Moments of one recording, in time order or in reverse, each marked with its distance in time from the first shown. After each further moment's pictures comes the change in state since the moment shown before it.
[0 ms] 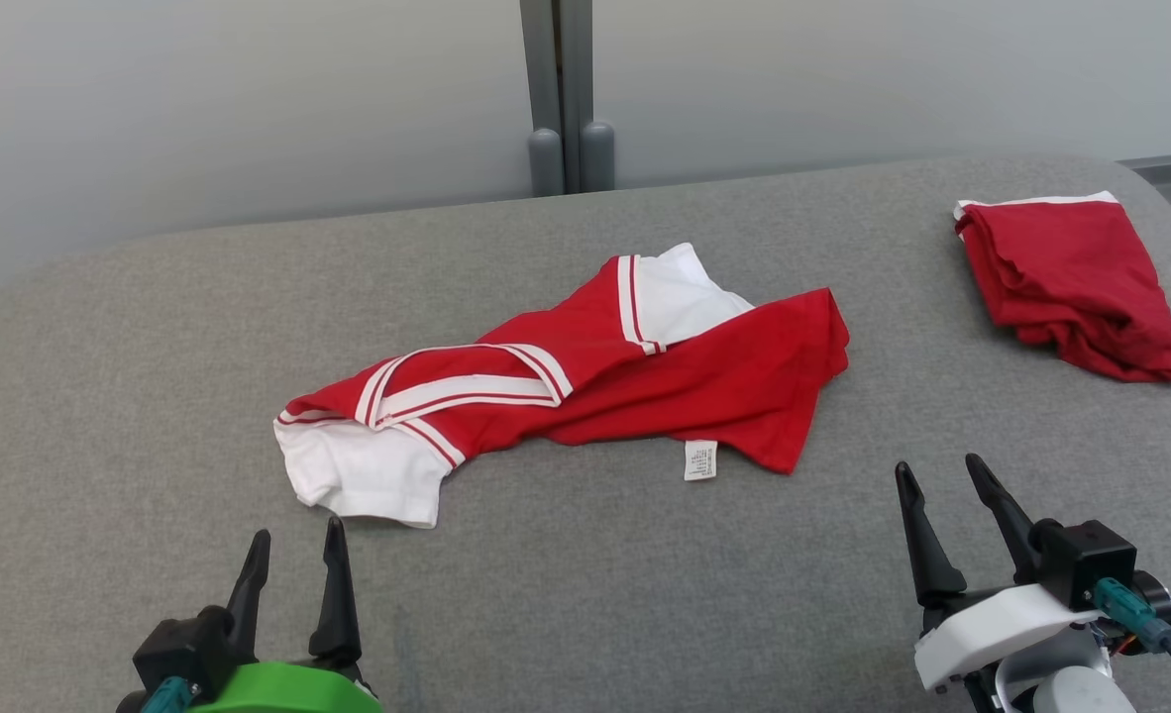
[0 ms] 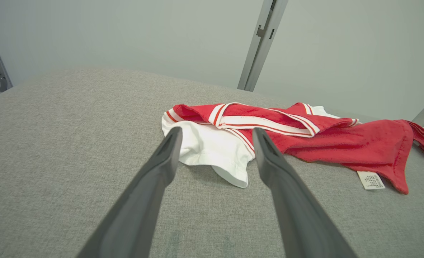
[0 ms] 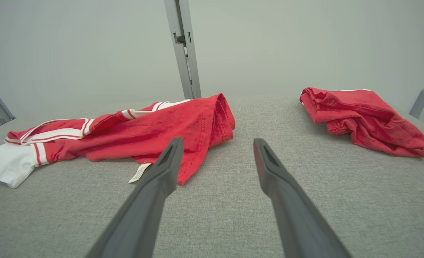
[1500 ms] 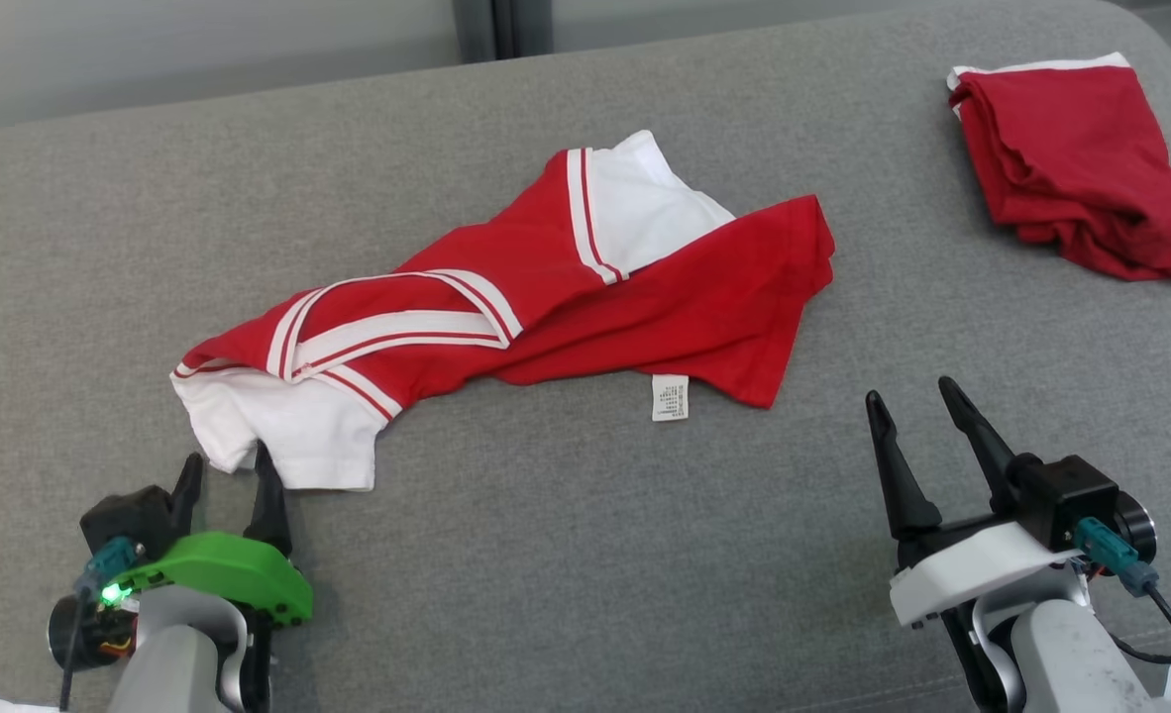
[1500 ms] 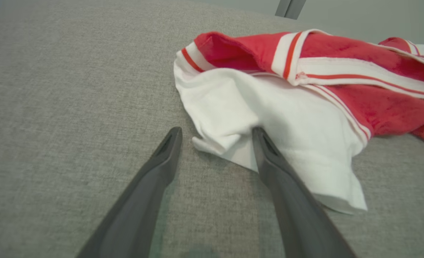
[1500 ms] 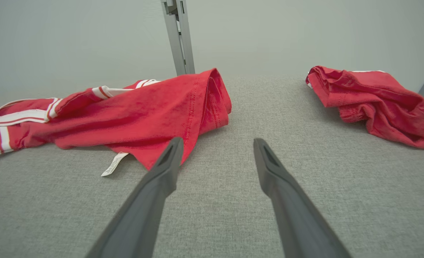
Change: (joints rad) left arm -0.348 0.058 0.071 0.455 0.007 -0.034 0.000; right arm -0.092 0.000 0.045 -0.038 -0.022 0.000 0.000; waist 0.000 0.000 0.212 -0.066
